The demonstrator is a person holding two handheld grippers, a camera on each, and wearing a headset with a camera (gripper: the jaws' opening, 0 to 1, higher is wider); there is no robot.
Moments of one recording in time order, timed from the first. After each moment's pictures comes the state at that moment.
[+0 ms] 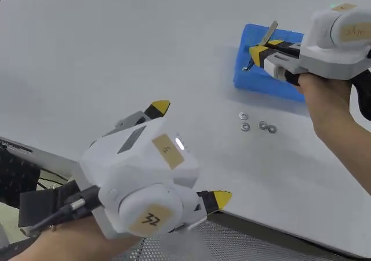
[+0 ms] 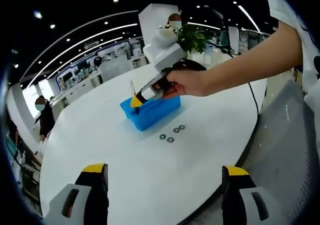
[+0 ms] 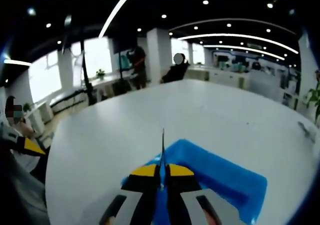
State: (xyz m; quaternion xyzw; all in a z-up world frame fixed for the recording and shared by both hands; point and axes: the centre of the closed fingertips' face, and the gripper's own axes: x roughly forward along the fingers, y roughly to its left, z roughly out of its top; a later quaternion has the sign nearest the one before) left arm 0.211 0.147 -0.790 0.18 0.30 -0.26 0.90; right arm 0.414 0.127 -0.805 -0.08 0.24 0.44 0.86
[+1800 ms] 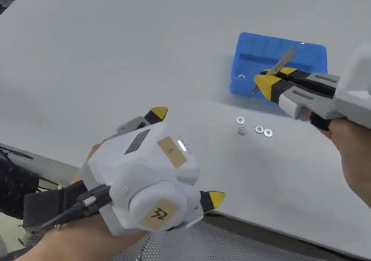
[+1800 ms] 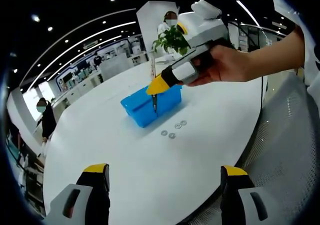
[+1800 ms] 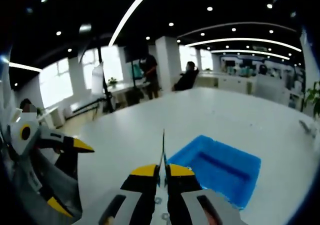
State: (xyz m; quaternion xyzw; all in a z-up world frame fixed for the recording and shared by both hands) left arm 0.210 0.151 -0.798 0.20 0.30 -0.25 0.90; right arm 0.329 0.104 -0.763 -0.05 0.21 0.48 0.85
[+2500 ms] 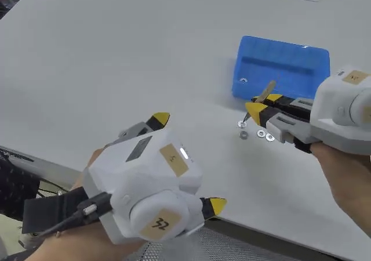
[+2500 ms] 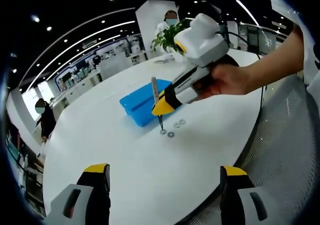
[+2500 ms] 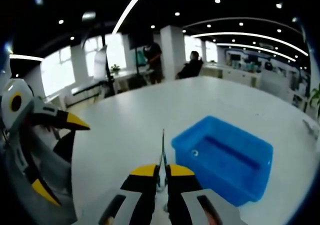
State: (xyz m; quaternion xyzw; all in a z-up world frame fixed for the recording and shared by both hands) left arm 0.209 0.150 -0.799 0.21 0.31 -0.26 0.89; right arm 0.319 0.110 -0.805 -0.09 0.24 0.49 0.83
